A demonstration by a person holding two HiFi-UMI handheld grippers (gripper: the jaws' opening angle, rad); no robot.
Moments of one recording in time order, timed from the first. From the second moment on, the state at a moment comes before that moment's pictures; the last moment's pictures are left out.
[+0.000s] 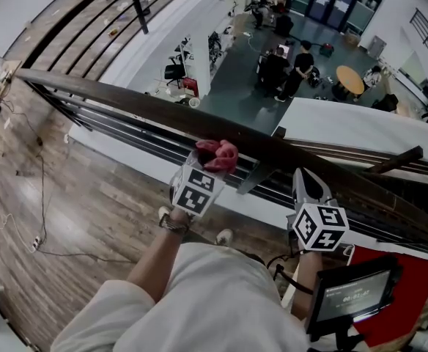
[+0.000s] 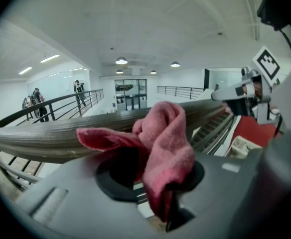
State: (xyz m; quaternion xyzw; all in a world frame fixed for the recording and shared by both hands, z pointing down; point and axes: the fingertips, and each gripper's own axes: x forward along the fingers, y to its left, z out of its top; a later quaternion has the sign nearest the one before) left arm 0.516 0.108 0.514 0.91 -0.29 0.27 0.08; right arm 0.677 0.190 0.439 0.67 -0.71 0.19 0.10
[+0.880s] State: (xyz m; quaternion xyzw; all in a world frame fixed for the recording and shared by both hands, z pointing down) left arm 0.588 0.157 0.523 0.94 -0.17 0.28 0.09; right arm 0.687 0.182 0.436 0.67 -0.71 0.19 0.09
